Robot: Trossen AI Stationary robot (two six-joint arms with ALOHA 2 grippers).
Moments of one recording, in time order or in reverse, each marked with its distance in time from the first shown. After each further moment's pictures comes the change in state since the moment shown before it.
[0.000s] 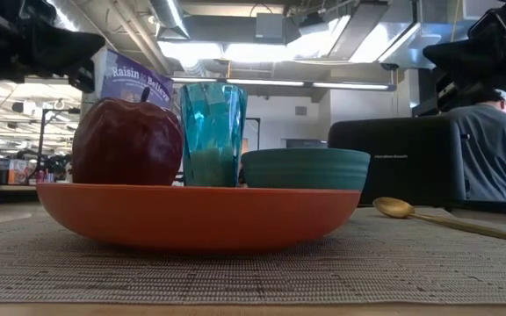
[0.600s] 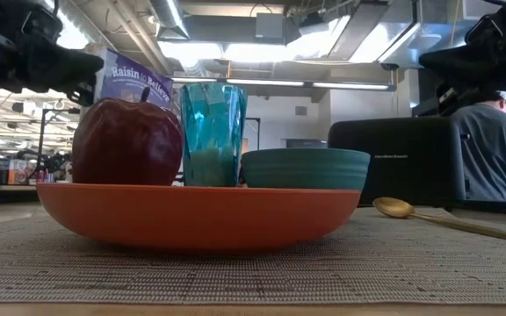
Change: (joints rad) left arm -0.001 0.007 -0.024 -0.086 0.027 -0.017; right arm 0.000 0.000 0.000 -0.030 0.053 0.010
